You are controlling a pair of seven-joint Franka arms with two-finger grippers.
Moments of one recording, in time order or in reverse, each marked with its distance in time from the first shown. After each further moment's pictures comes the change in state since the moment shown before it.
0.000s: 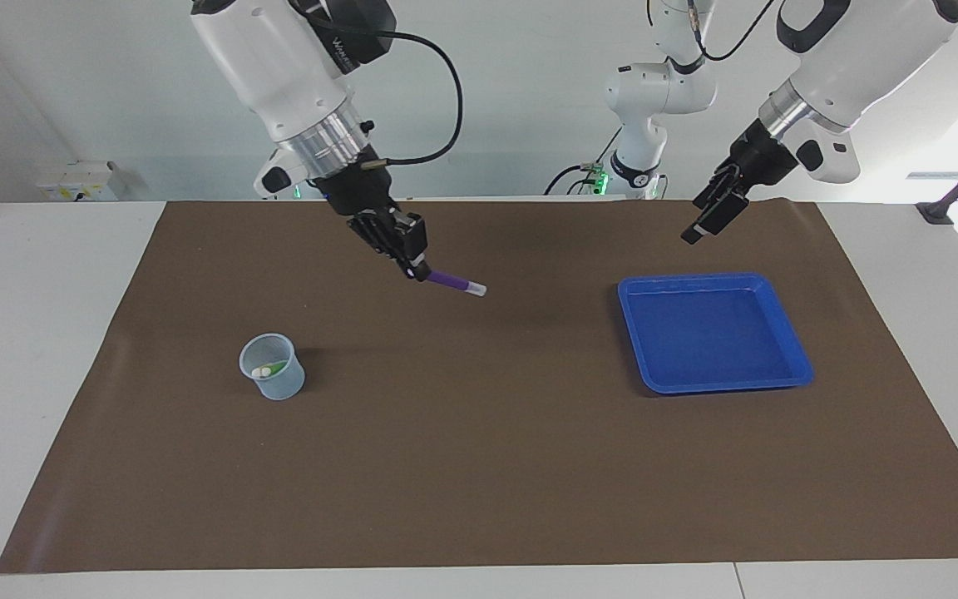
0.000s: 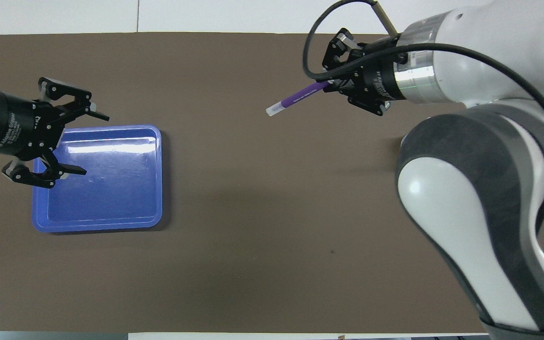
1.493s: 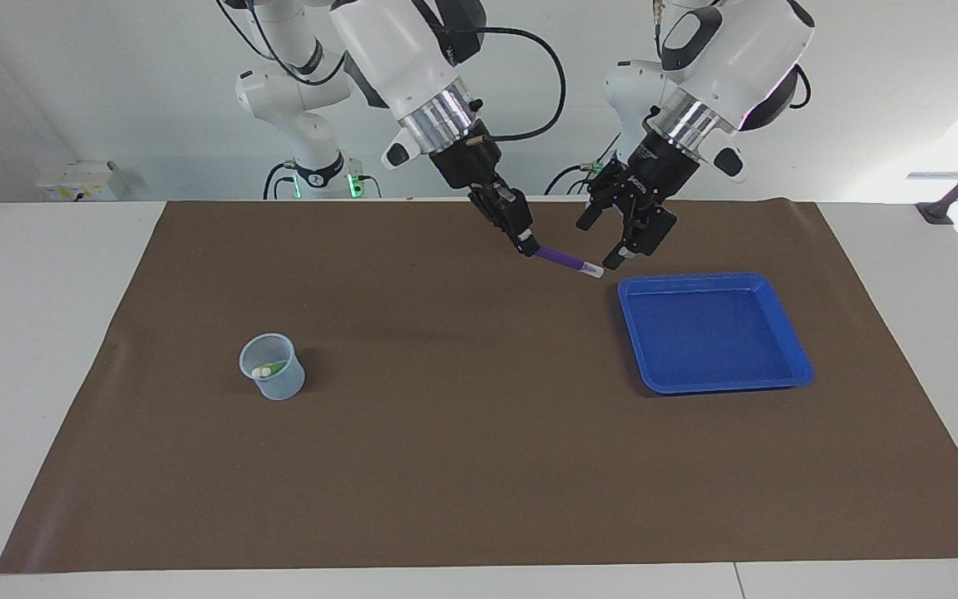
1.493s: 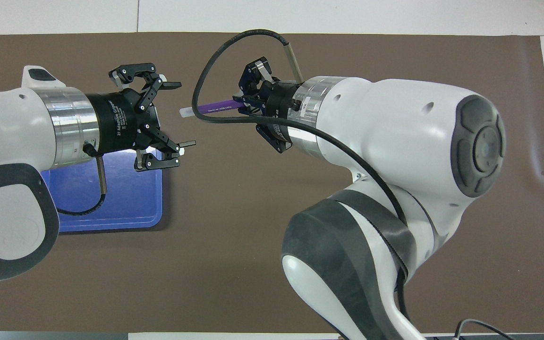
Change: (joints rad) left arm -0.204 -0.060 -0.018 -0.250 -0.174 0.614 -0.514; right arm 0.178 -0.041 -0.001 -0.163 0.005 0.322 0.372
